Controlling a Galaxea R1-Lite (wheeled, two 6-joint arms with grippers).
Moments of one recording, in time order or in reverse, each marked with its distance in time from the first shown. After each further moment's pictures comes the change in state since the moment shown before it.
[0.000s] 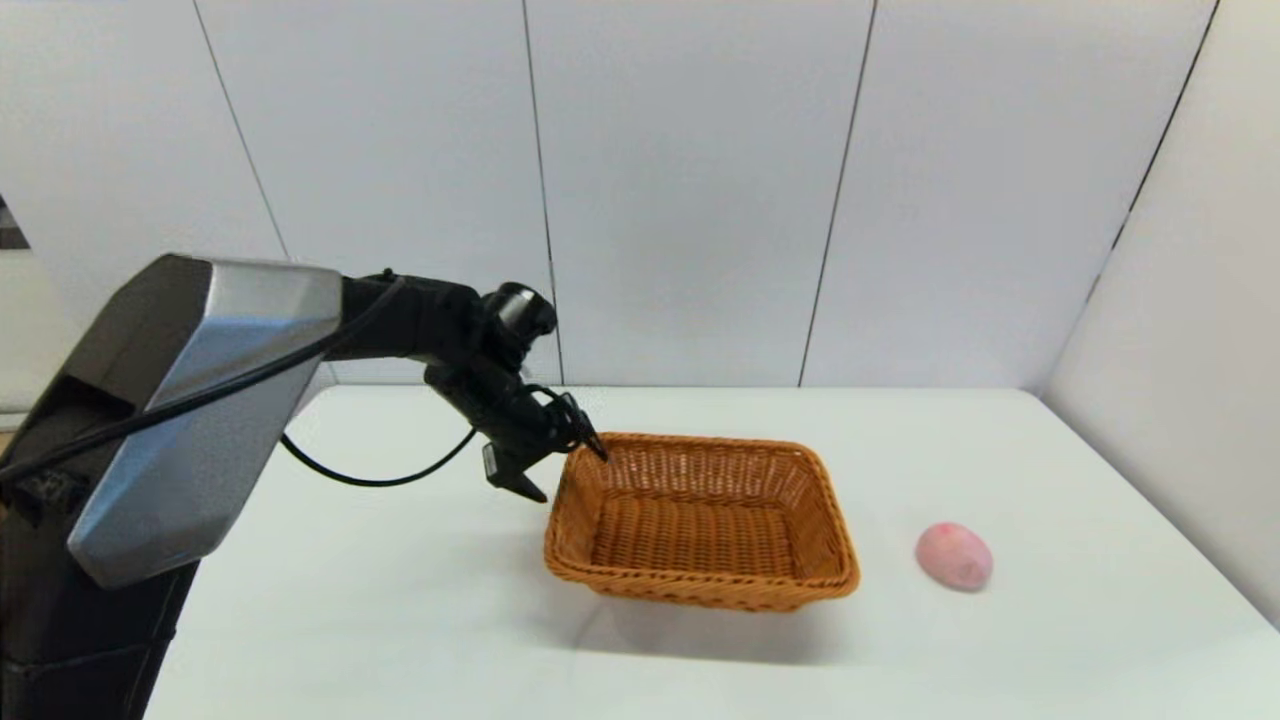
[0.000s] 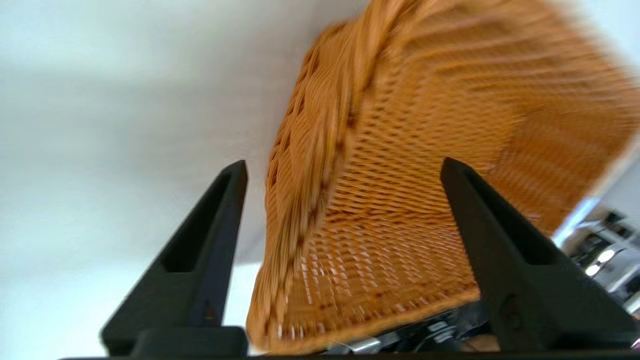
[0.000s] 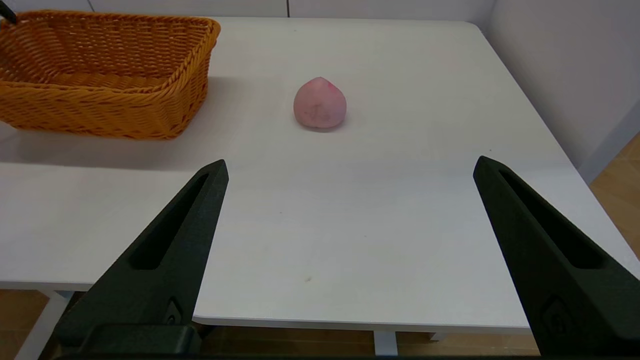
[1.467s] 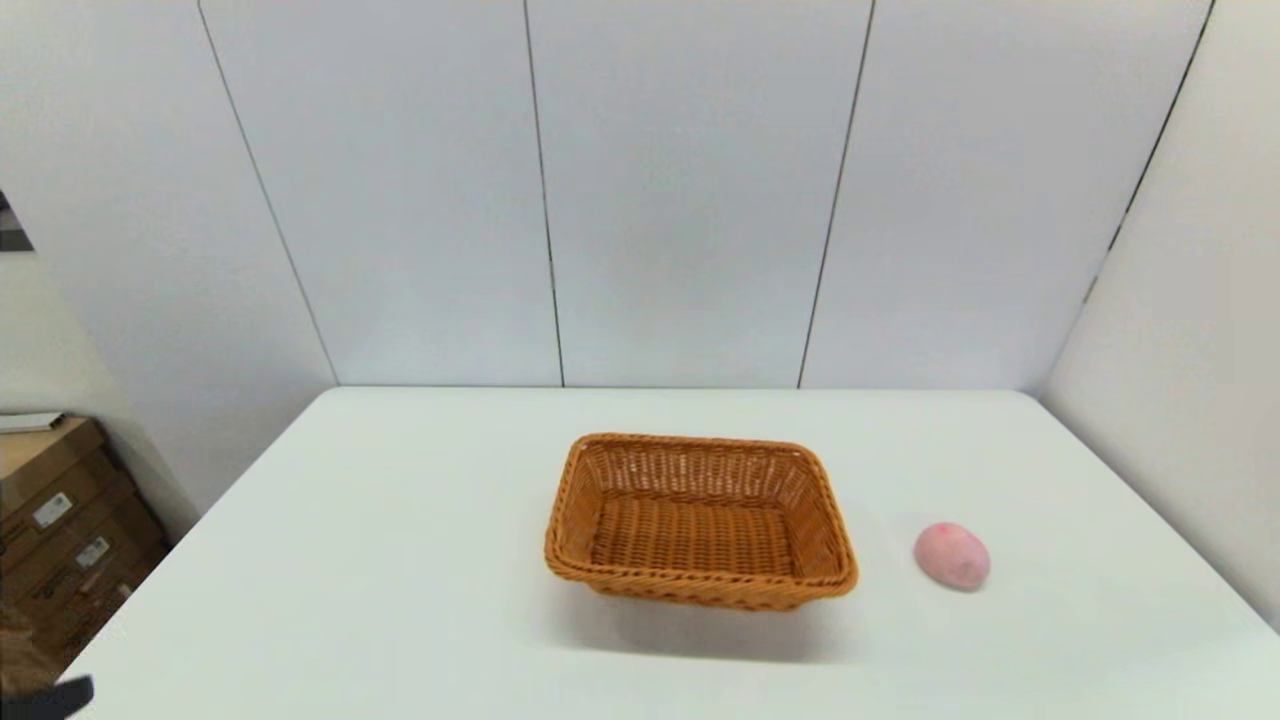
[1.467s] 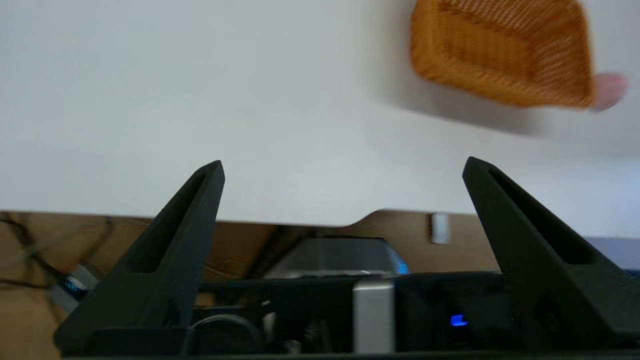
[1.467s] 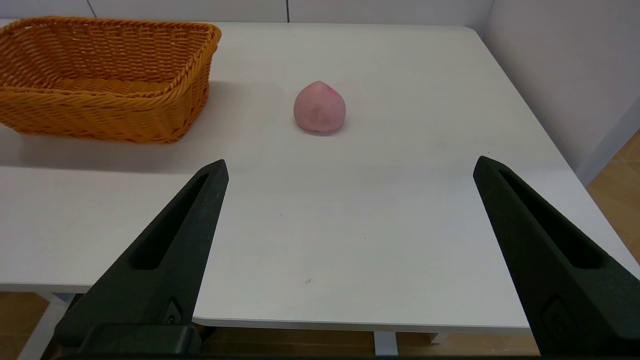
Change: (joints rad) left arm 0.412 -1.650 1.078 0.043 0.133 0.552; right arm 0.000 0.000 0.000 -0.006 -0.003 0.003
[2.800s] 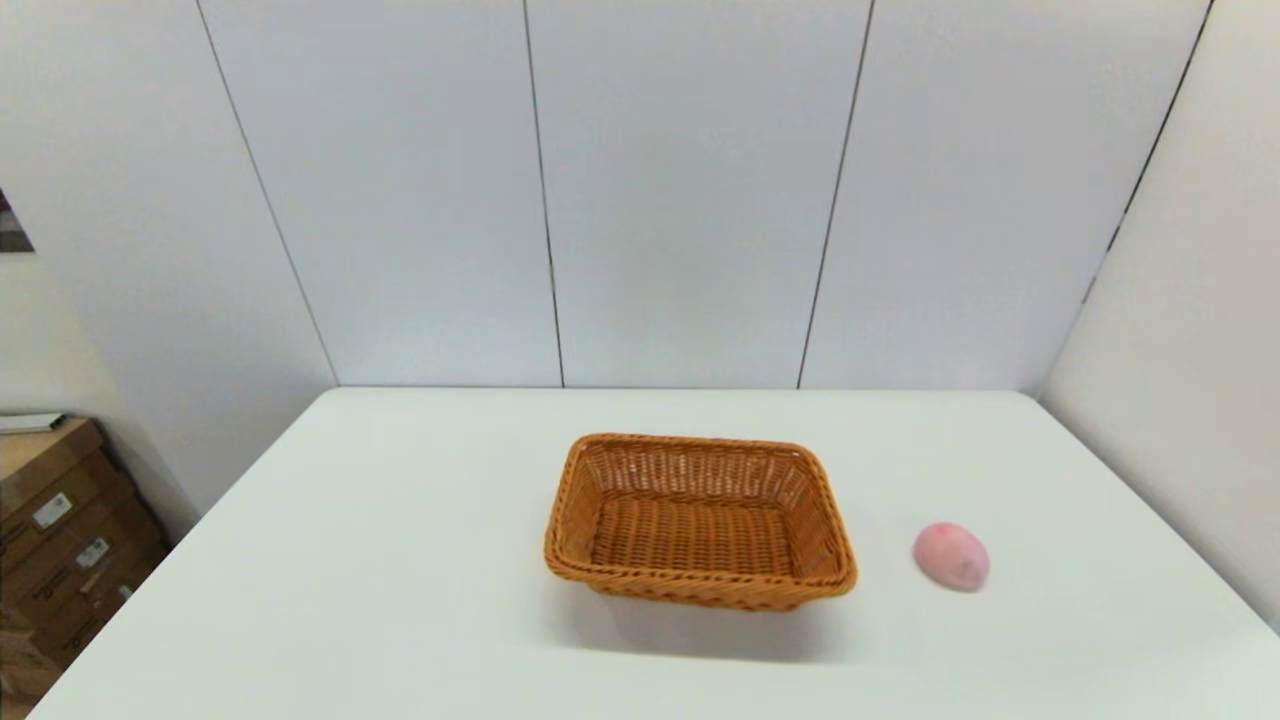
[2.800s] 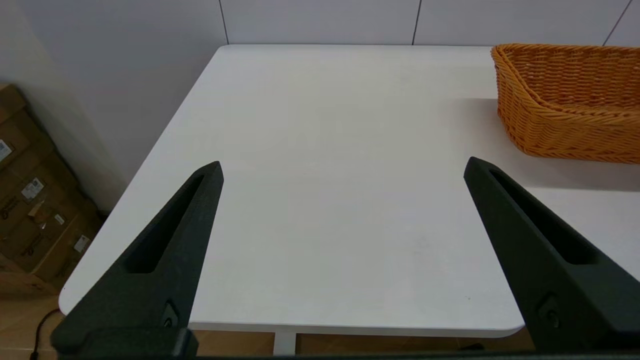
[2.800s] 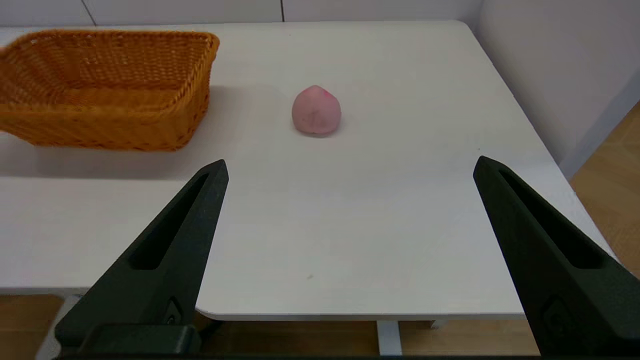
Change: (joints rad) left arm -0.030 -0.689 0.745 -0.615 0.223 0.217; right arm -0.001 0.150 -0.198 0.116 -0.016 0.034
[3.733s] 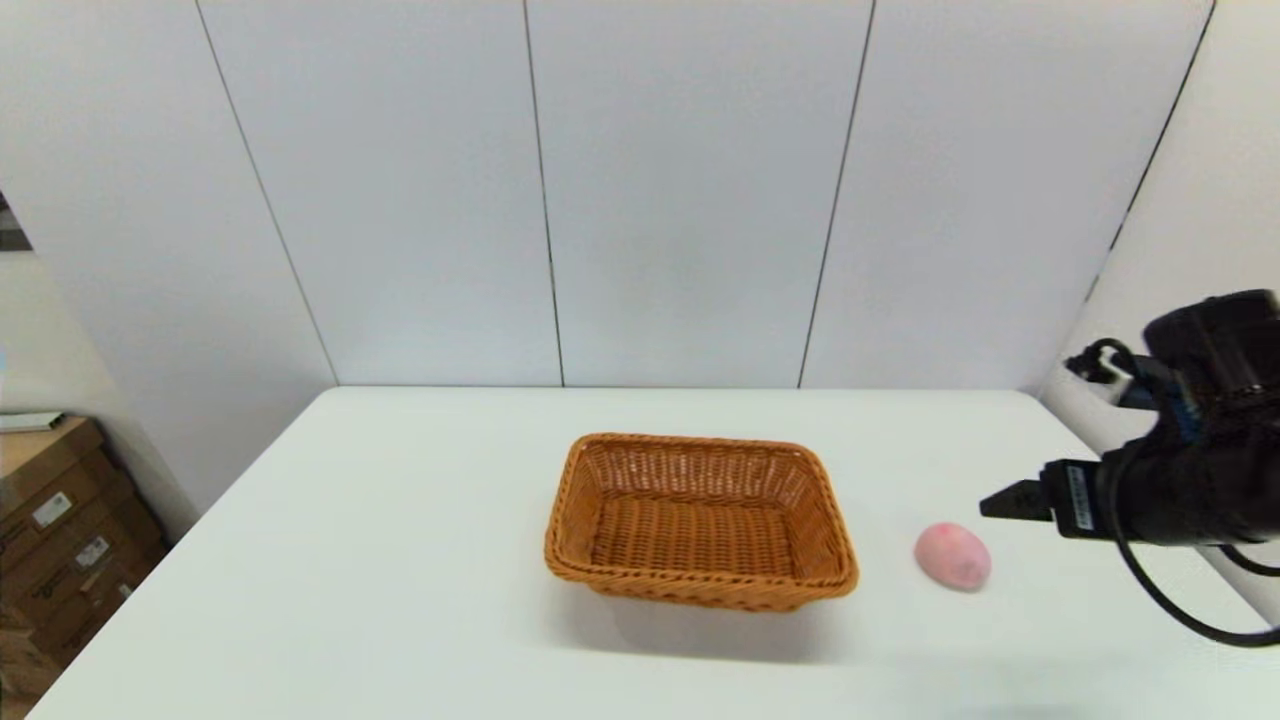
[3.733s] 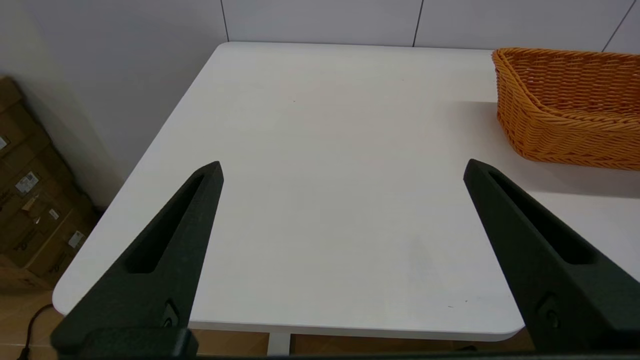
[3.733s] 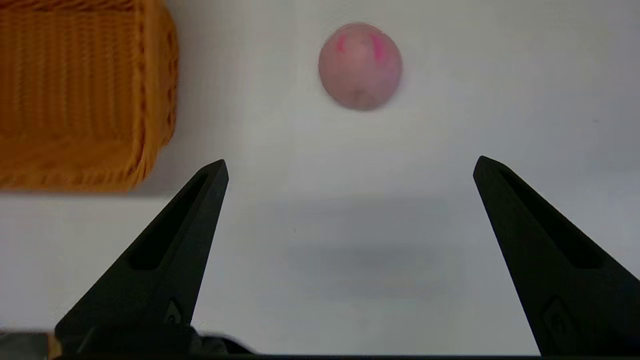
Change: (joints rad) left arm 0.000 -0.001 0.000 0.001 0.003 -0.021; right arm 0.070 1.407 -0.593 -0.074 0.017 0.141
